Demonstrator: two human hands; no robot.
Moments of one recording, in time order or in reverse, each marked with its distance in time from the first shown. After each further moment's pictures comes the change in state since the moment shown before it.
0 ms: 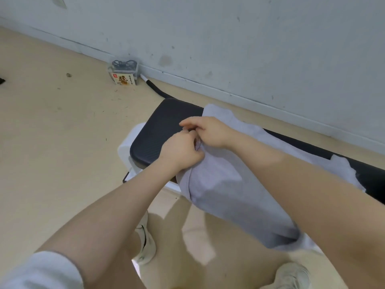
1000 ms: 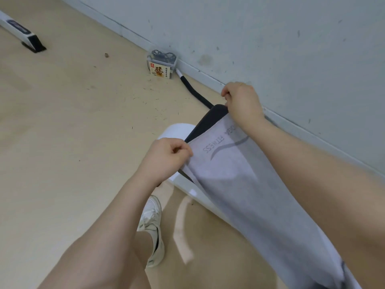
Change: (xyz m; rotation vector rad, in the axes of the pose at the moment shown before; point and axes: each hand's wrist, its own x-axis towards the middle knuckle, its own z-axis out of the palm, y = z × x) left_hand -0.063 -0.100 -0.059 -0.677 0.163 -0.345; right_hand 0.117 -0.042 -0.002 -0.337 0.491 -0.013
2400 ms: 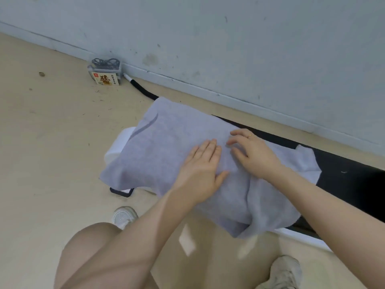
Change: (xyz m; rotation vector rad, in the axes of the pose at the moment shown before) left_hand -0.011 0.033 0.151 0.828 -0.273 0.629; right_hand -0.178 0.111 -0.048 0.082 -0.232 0.193
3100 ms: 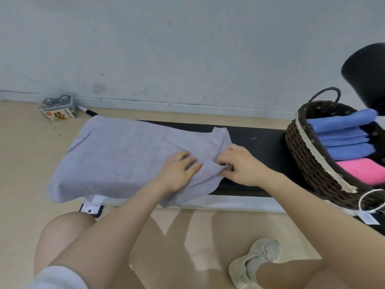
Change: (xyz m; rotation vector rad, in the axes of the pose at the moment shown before) left_hand 0.019 0.120 0.029 -0.272 -0.189 0.015; right_hand -0.164 0.098 -0.054 -0.015 0.009 -0.076
